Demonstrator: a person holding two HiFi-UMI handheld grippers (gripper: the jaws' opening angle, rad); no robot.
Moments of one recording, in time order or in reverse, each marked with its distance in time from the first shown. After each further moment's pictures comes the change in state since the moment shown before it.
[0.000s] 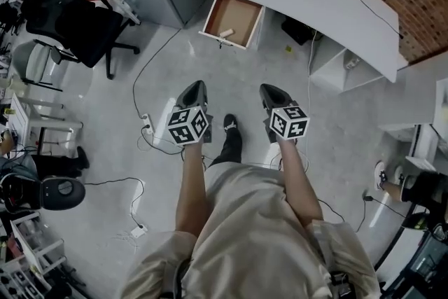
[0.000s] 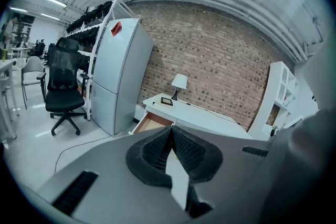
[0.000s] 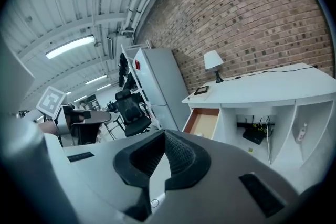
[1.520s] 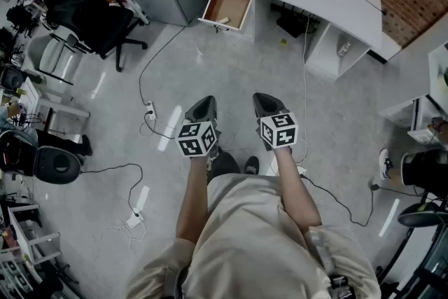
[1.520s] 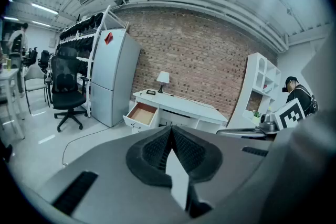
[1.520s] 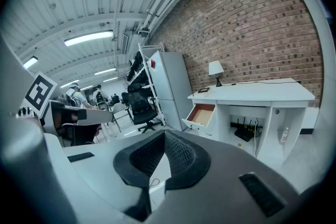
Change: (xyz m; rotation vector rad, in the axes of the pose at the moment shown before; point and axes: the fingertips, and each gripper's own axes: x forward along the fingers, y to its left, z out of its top) left arm -0.237 -0.148 -0.142 0.094 0.010 -0.054; right arm -0.233 0.102 -0.126 -0.127 -0.004 0.004
